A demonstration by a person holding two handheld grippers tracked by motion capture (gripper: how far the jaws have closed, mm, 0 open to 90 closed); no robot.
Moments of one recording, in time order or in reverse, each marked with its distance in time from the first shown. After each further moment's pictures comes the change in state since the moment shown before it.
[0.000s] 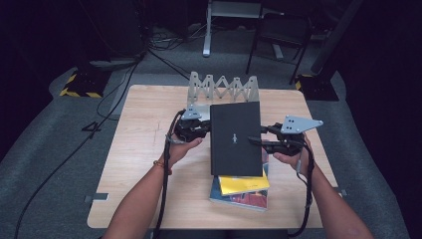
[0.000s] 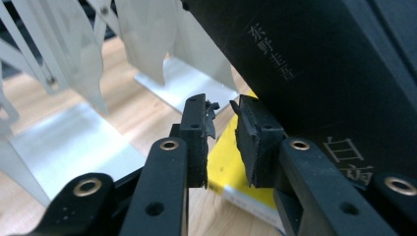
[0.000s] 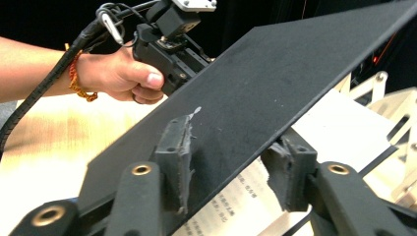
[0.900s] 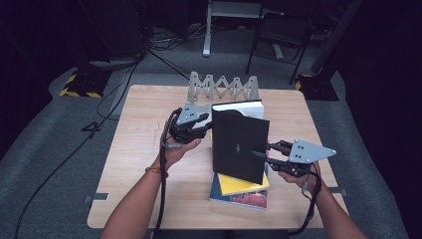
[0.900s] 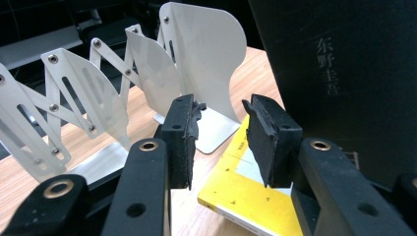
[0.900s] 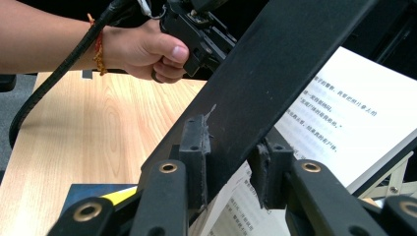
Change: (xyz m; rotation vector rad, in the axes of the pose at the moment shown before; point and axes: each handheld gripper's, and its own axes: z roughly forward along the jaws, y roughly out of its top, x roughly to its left) left arm -0.033 0.016 -0.043 -0.085 0.093 0.119; right arm 0.051 -0.010 -0.028 -0.089 -0.031 -0.193
